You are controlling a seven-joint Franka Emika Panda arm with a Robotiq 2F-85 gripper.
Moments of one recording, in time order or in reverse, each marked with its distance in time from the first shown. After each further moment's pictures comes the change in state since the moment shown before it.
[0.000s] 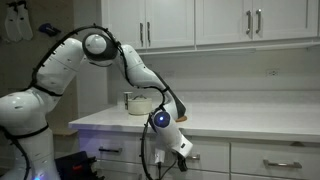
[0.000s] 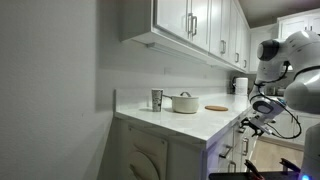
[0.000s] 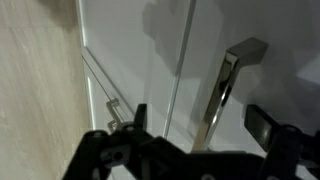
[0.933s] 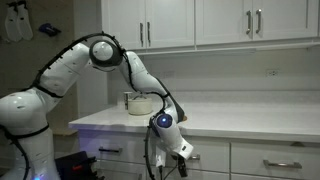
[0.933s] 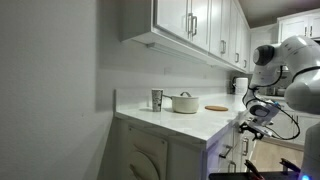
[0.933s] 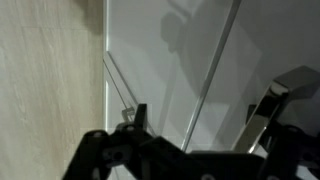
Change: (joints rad) arm 0.040 0.081 -0.004 0.049 -0.100 0.088 0.055
